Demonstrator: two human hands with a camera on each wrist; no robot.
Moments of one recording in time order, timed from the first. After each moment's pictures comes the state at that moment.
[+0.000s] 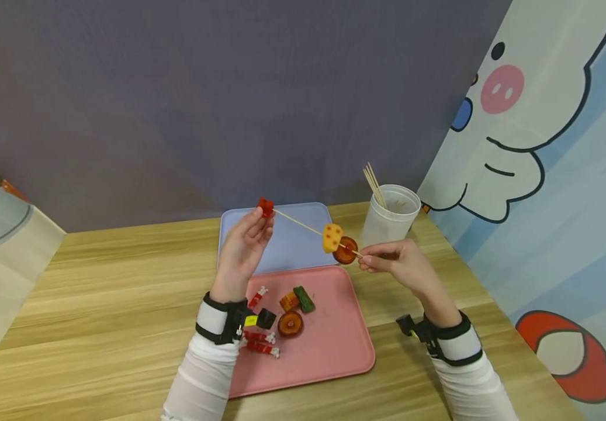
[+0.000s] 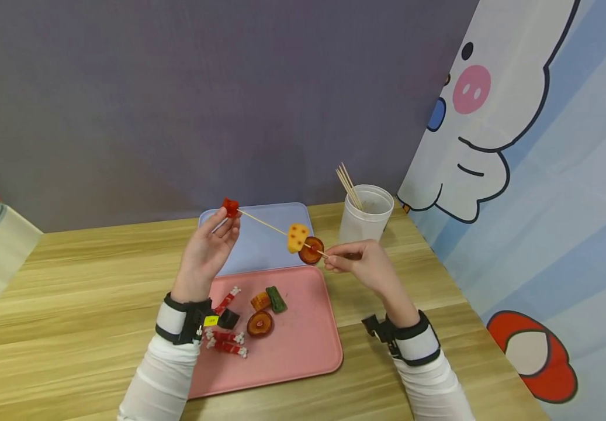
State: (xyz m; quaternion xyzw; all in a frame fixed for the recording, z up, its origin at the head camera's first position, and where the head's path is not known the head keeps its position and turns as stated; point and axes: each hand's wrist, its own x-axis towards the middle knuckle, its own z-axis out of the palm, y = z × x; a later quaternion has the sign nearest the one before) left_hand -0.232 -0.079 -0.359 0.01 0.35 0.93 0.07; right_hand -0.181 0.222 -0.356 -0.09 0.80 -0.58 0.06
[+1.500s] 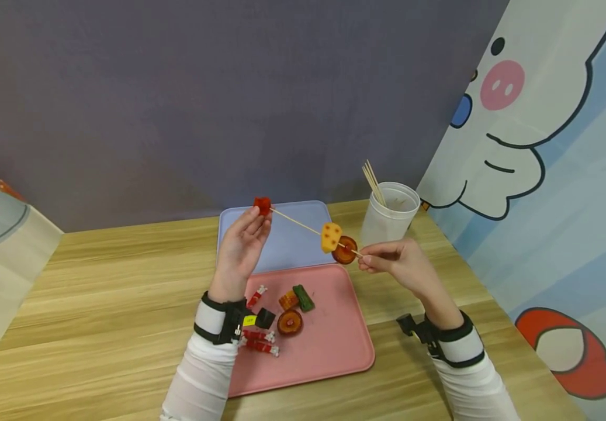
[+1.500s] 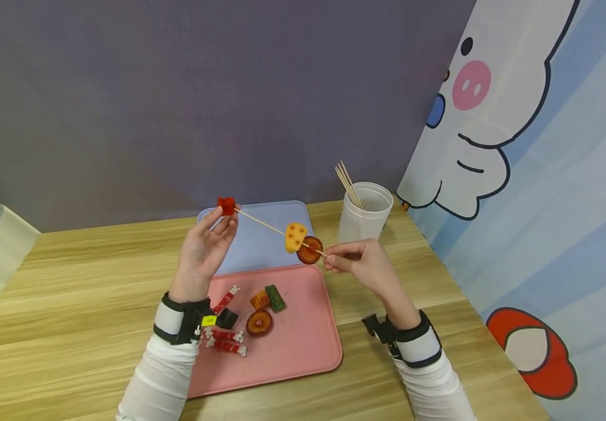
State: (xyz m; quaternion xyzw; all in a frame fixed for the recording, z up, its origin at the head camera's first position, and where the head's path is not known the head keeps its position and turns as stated) left_hand -0.231 -0.081 -0.357 0.03 0.28 0.96 0.08; right_hand -0.175 0.219 -0.352 -0.10 0.82 -0.57 0.04
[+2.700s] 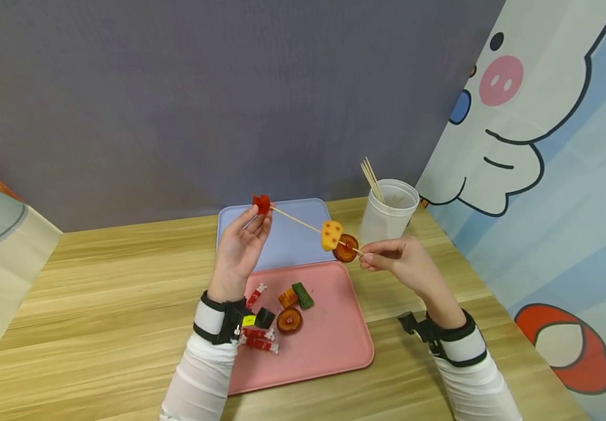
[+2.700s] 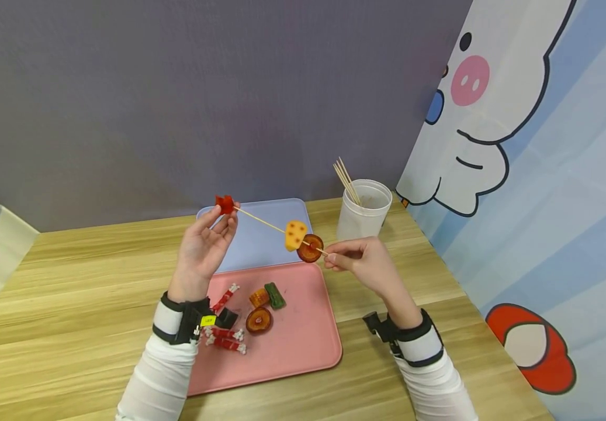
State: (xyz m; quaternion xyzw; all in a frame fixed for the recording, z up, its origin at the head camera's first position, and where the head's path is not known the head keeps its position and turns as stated) left_hand -0.228 -0.083 -0.354 0.02 0.24 0.97 0.10; right_hand -0.170 0.217 -0.346 -0.10 0.83 -0.55 0.03
